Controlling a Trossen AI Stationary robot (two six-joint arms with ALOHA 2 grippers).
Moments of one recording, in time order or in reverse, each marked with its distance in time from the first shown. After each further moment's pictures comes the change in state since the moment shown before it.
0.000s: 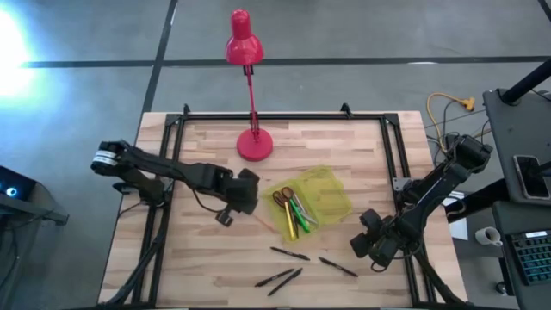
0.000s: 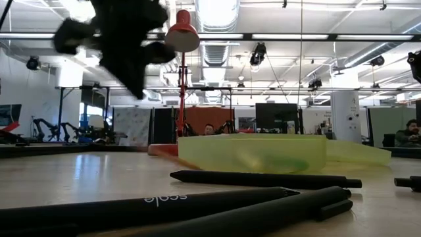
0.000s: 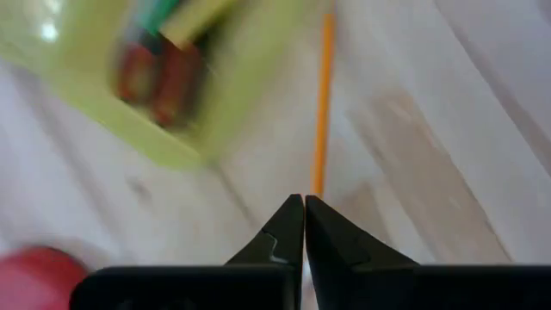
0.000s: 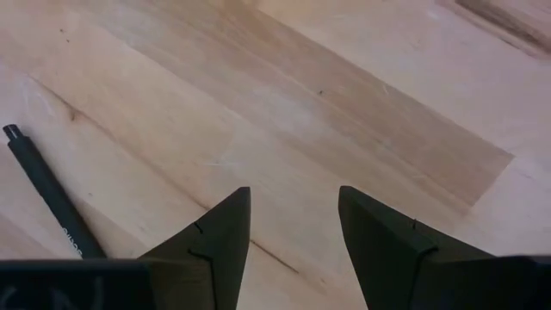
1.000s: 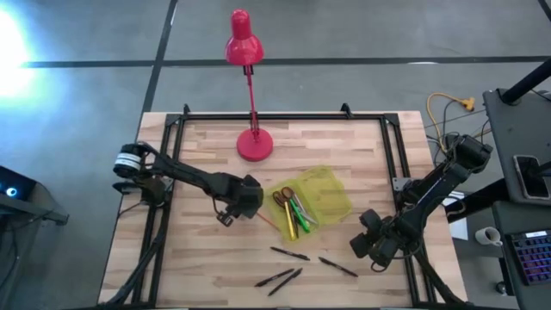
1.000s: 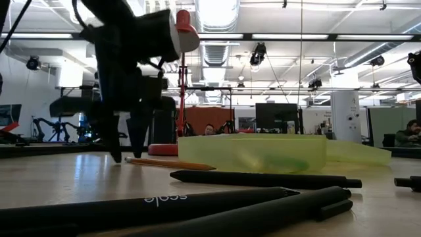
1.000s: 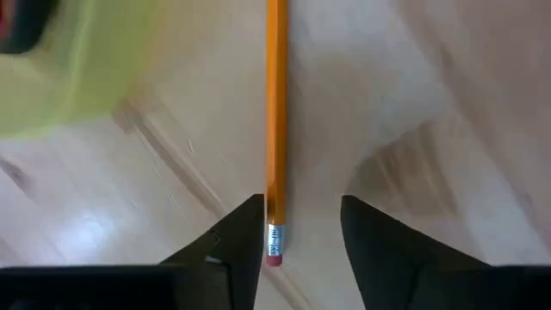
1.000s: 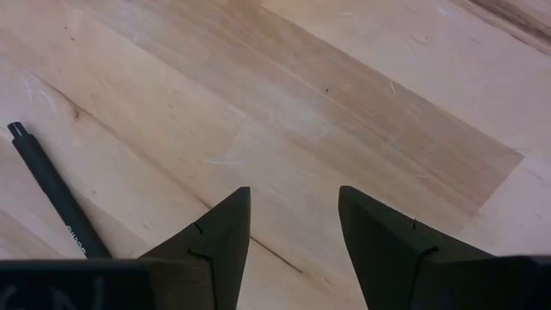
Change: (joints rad) left arm 0.035 0.198 -0.142 0.136 -0.033 0.101; right arm 0.000 0.000 -0.006 0.018 0.000 -0.003
